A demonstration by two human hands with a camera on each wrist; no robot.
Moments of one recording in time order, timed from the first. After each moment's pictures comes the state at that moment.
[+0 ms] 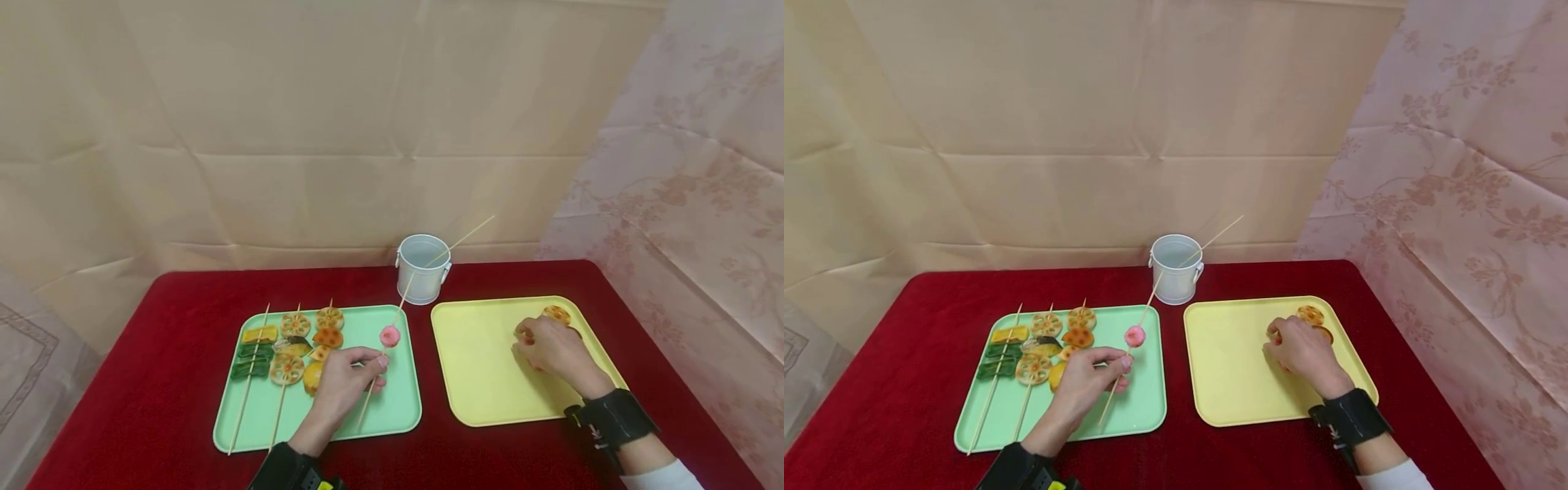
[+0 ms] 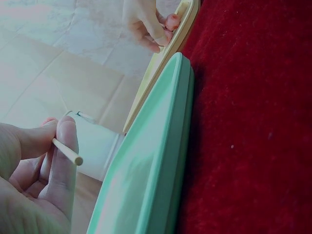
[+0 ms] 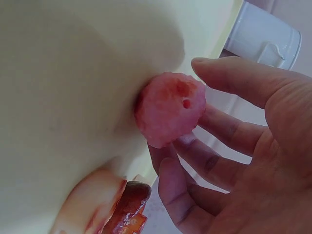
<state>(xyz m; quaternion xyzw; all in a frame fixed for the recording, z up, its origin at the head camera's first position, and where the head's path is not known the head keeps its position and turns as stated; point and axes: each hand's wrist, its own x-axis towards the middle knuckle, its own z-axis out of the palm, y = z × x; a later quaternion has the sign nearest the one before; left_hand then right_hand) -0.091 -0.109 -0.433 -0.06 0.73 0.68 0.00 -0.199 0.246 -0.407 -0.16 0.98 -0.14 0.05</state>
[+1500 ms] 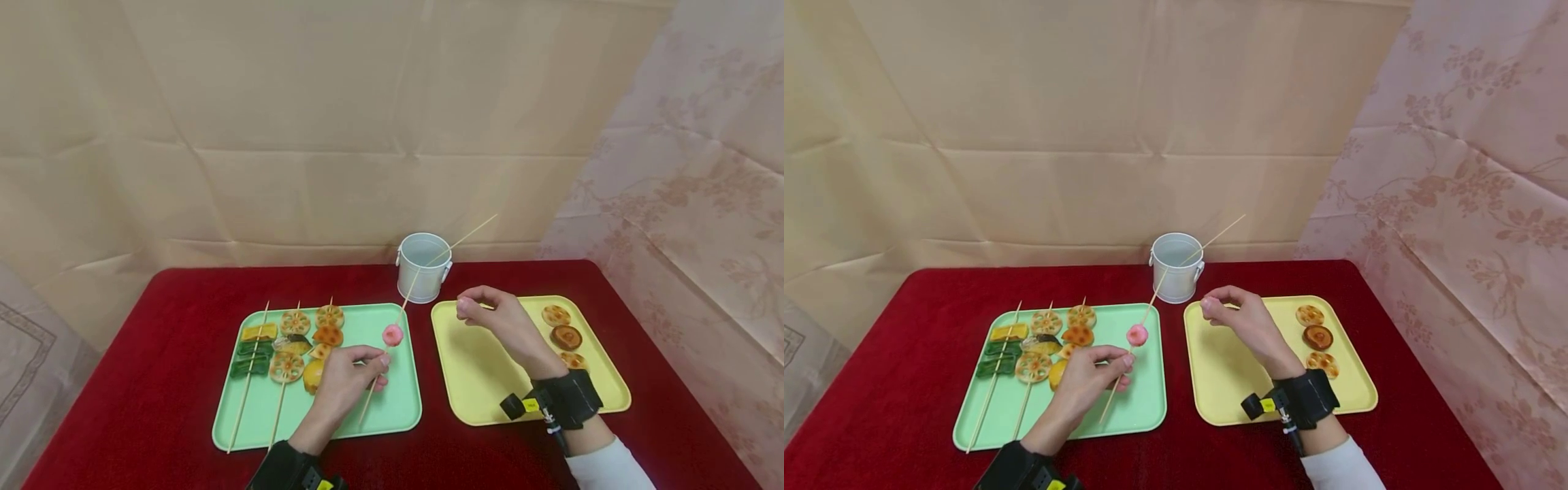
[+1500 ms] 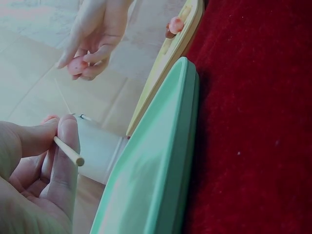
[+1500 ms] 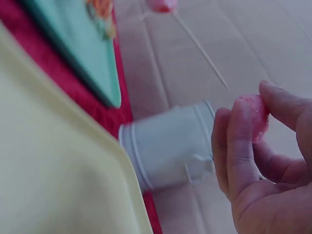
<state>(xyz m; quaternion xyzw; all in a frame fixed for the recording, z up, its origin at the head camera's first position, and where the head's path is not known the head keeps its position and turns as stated) -0.092 -0.109 -0.432 -0.04 0.74 0.67 0.01 -0.201 0.161 -0.385 -0.13 0.80 -0.58 0.10</state>
